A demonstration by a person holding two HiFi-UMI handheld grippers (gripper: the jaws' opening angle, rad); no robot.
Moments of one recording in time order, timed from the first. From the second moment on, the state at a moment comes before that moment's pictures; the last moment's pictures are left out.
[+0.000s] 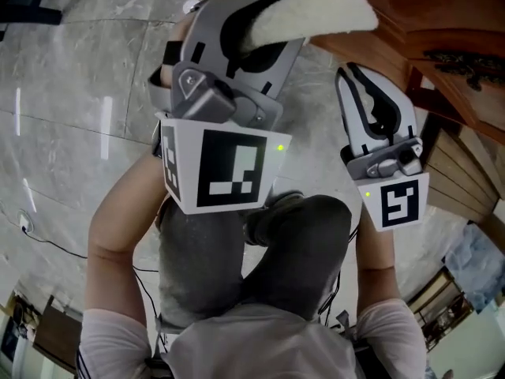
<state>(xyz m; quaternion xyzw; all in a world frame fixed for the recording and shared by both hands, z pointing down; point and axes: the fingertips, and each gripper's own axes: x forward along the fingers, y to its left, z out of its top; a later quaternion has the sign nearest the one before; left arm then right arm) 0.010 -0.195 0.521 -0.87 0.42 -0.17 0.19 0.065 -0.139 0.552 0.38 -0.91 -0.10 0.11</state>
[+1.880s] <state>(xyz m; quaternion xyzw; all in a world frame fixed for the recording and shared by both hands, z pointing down) -0.068 -0.083 -0.024 -0.83 0.48 -0.25 0.16 -0.003 -0.032 -0.006 0.37 -0.93 0.06 0.05</state>
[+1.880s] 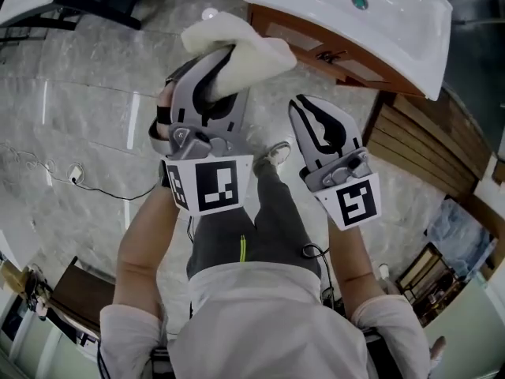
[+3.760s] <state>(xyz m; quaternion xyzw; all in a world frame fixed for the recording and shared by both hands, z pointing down) -0.082 -0.021 -0.274 -0.80 0.55 -0.15 0.21 0.080 0.008 -0.260 0.46 -0.89 -0.06 -0.02</state>
